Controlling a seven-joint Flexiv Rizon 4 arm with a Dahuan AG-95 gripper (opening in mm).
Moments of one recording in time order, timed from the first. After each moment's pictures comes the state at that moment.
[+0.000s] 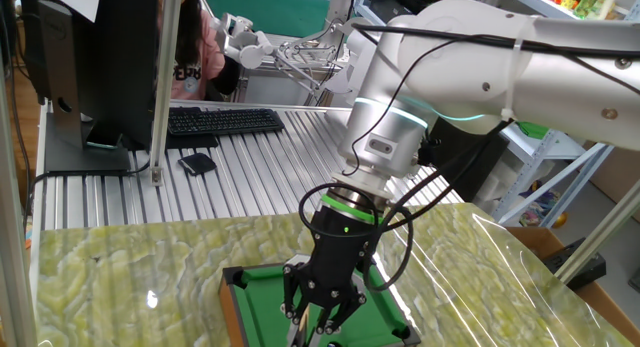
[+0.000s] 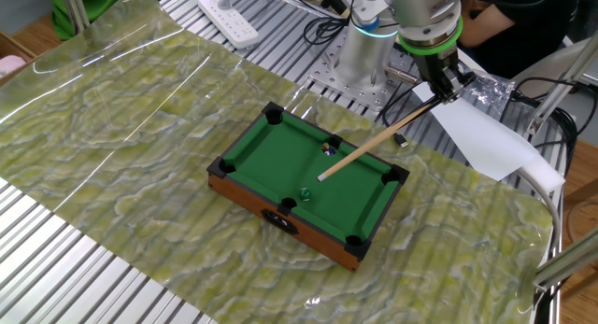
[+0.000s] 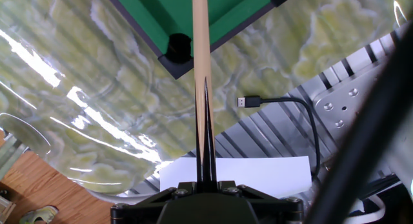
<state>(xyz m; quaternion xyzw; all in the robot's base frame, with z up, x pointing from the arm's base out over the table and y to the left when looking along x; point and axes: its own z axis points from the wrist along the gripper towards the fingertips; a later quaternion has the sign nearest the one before) 0.266 0.227 0.244 -0.30 -0.91 -0.09 0.26</state>
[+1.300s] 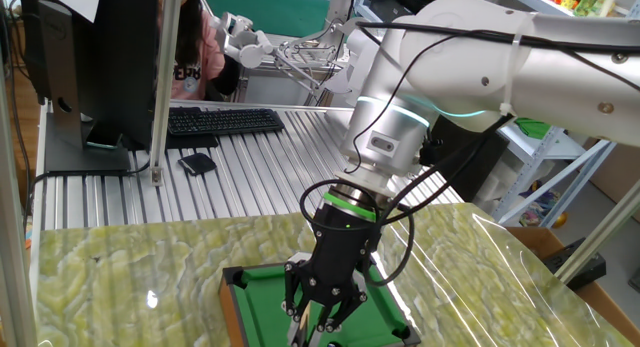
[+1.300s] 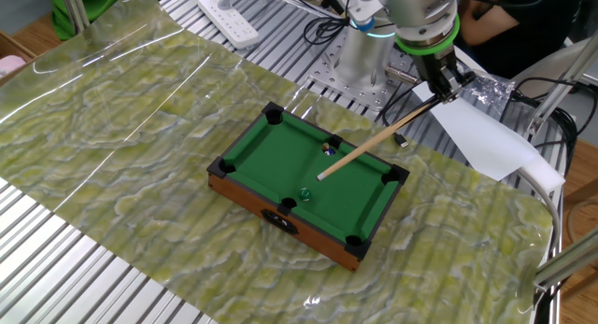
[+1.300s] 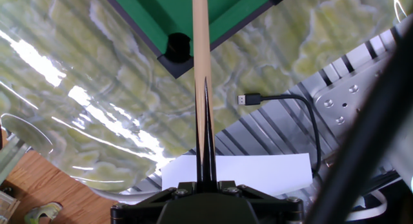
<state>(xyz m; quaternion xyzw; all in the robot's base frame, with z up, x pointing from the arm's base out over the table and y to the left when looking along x) 0.267 0.228 0.245 -0.30 -0.91 -0.09 0.26</state>
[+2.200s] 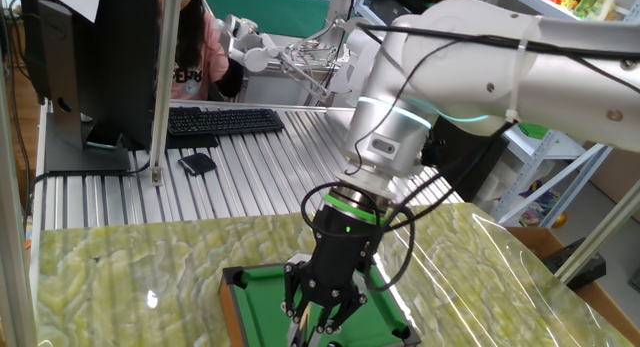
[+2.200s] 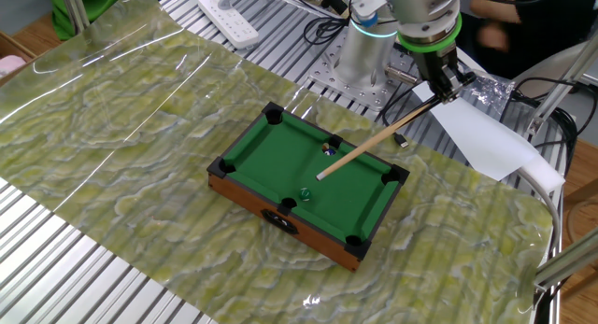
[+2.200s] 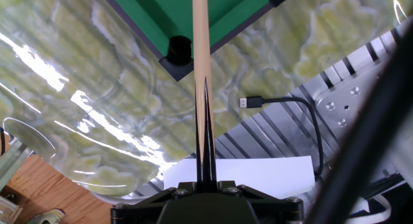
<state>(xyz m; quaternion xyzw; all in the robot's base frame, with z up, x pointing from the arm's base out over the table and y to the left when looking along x) 0.263 0.226 0.245 -0.30 -0.91 -0.10 0.25</state>
